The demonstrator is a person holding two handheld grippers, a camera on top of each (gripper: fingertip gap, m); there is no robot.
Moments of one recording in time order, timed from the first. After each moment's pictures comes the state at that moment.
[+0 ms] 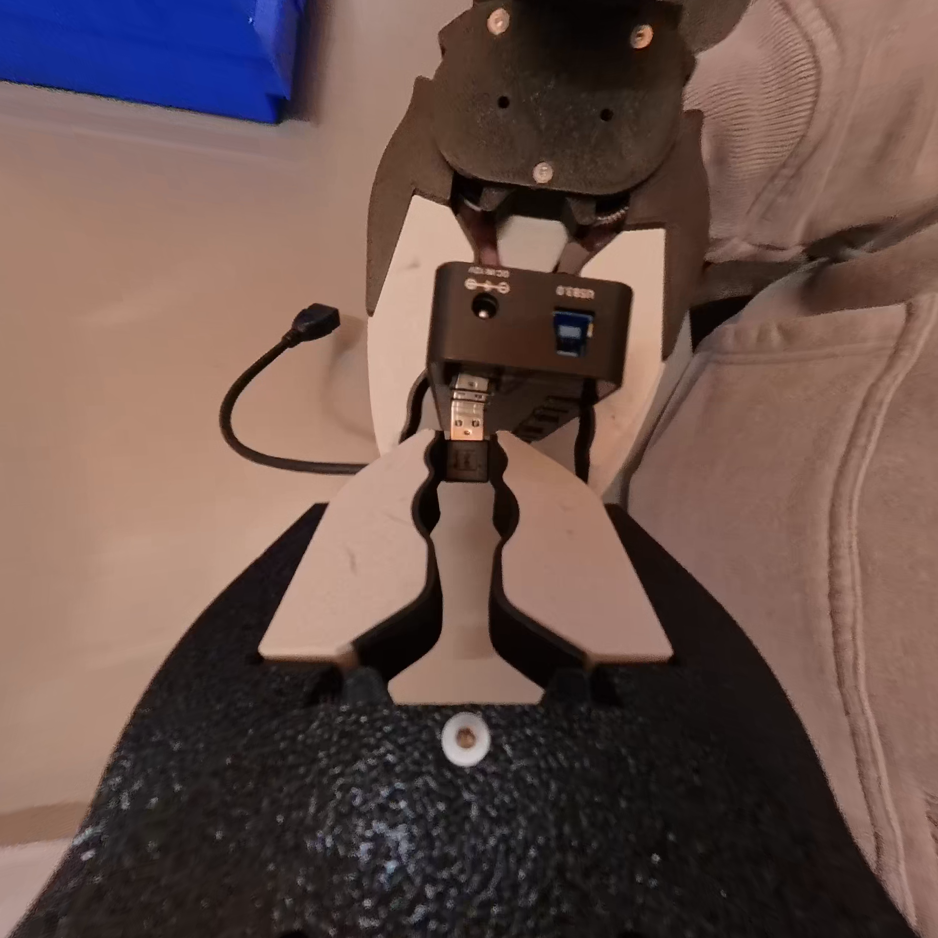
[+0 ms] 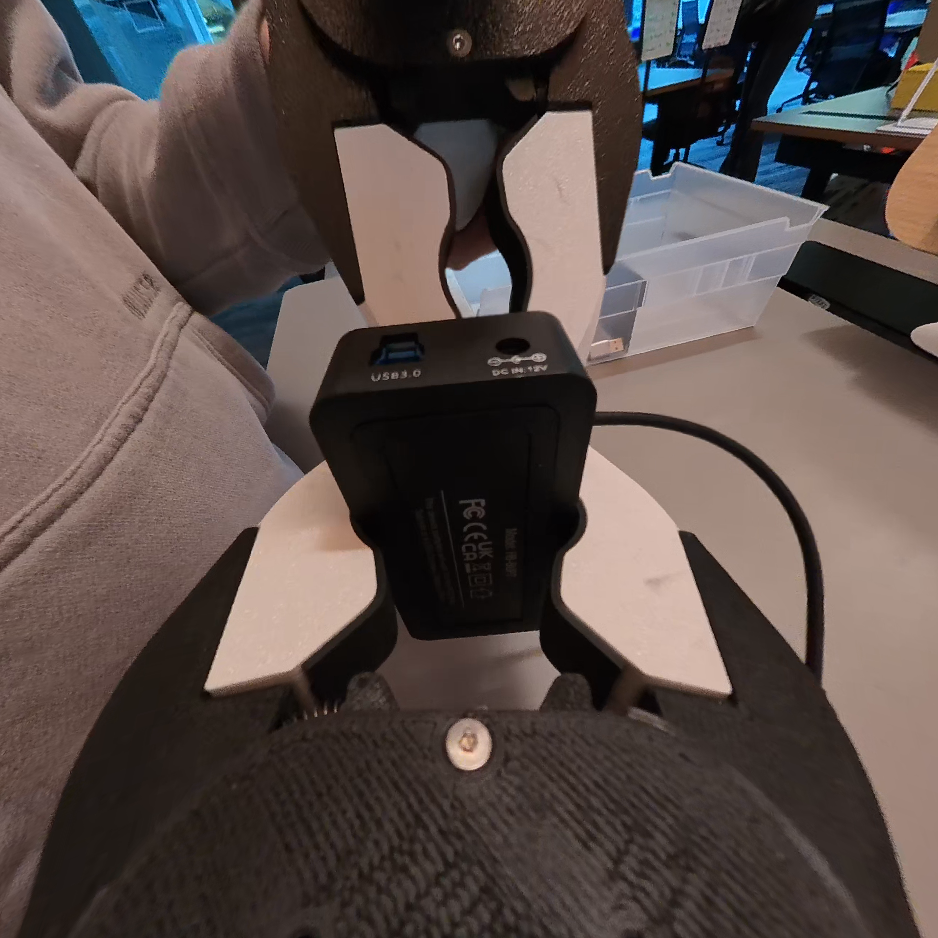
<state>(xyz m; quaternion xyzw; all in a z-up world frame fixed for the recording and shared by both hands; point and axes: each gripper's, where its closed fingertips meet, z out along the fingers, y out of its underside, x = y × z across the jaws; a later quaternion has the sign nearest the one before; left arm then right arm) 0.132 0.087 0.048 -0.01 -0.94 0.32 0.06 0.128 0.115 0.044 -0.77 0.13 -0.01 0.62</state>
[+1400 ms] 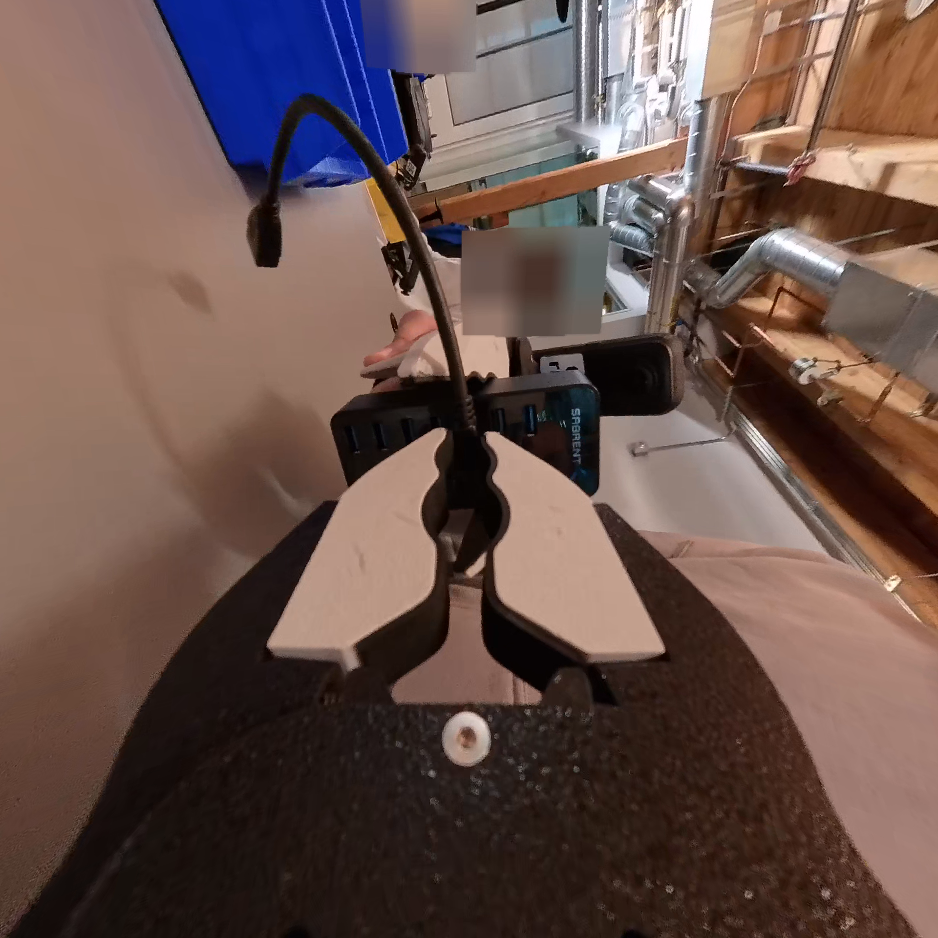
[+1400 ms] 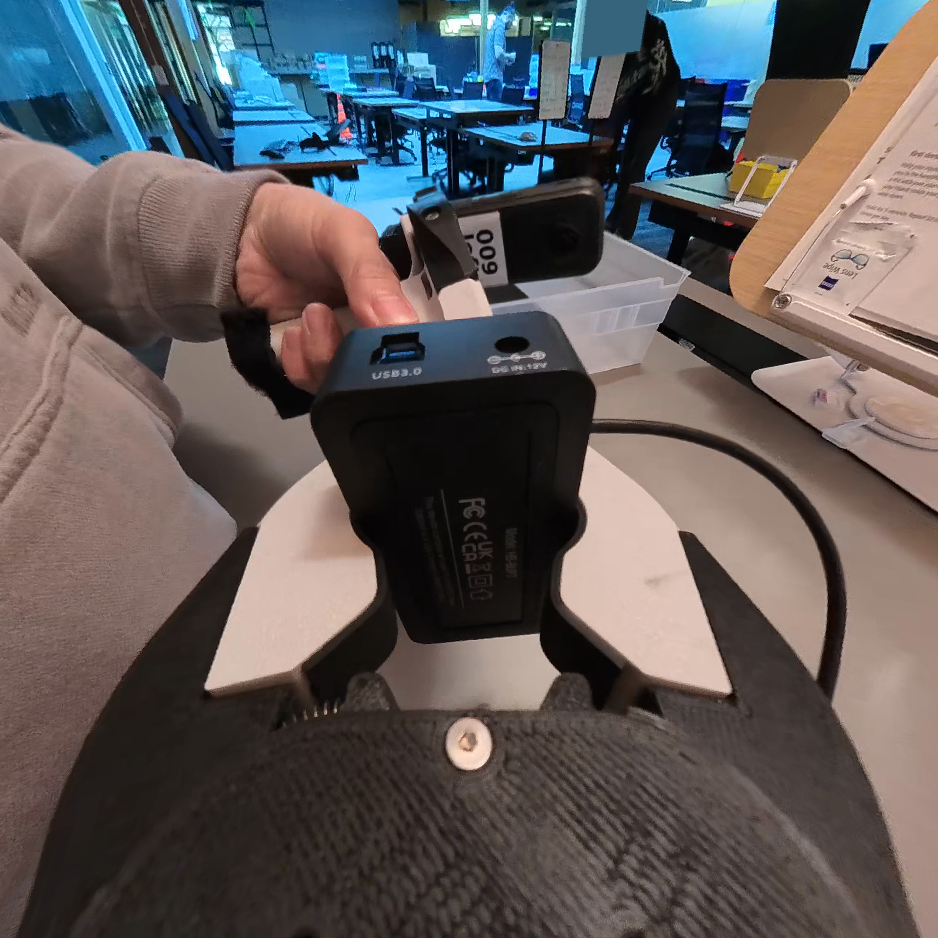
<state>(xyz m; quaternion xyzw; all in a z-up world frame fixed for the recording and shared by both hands) 0.148 0.083 0.068 0.41 -0.59 0.50 0.48 0.152 0.110 0.057 -0.76 0.15 -0.12 0.62</state>
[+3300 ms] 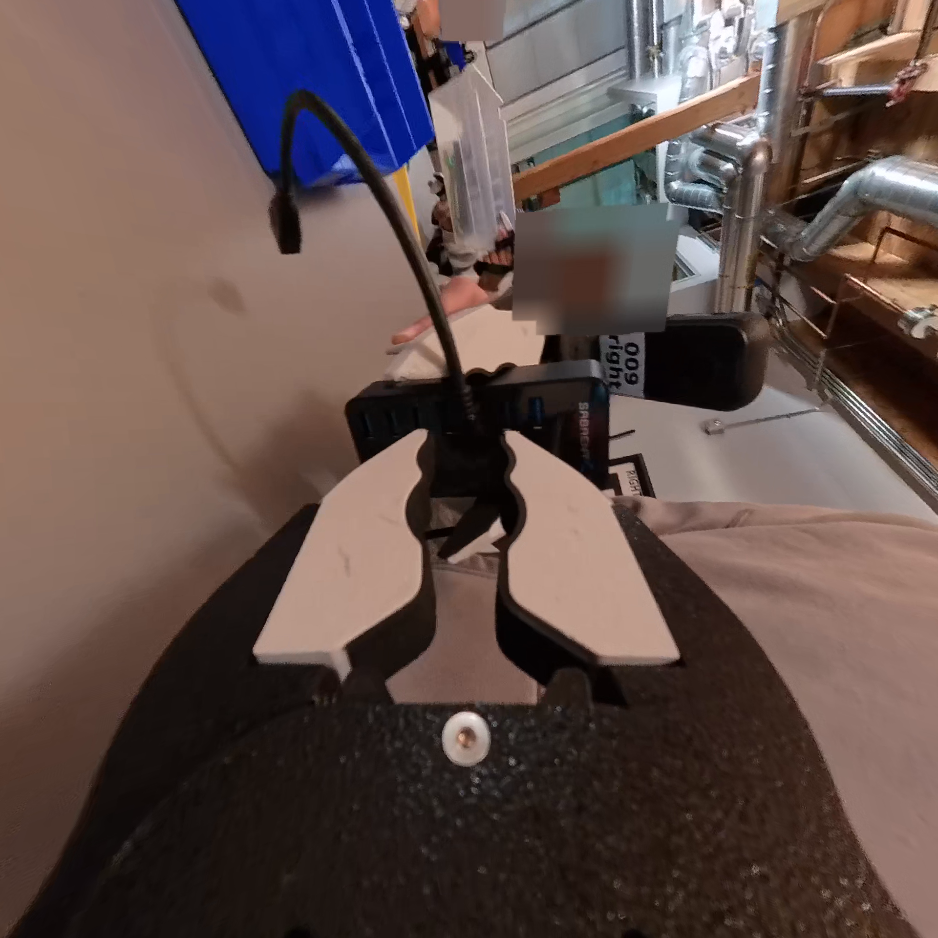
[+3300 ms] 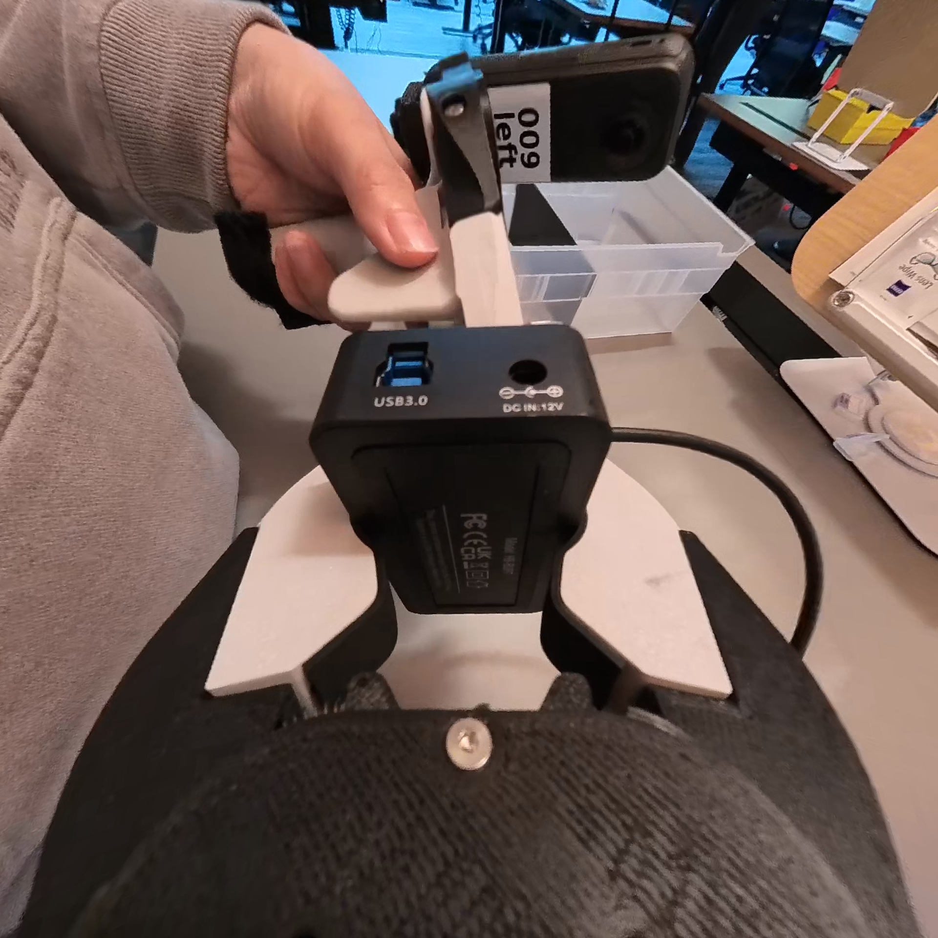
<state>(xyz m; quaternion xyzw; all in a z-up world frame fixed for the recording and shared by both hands) 0.139 0.096 0.067 0.39 -0.65 0.50 0.42 0.140 0.117 0.048 -0.83 0.08 -0.12 0.53</state>
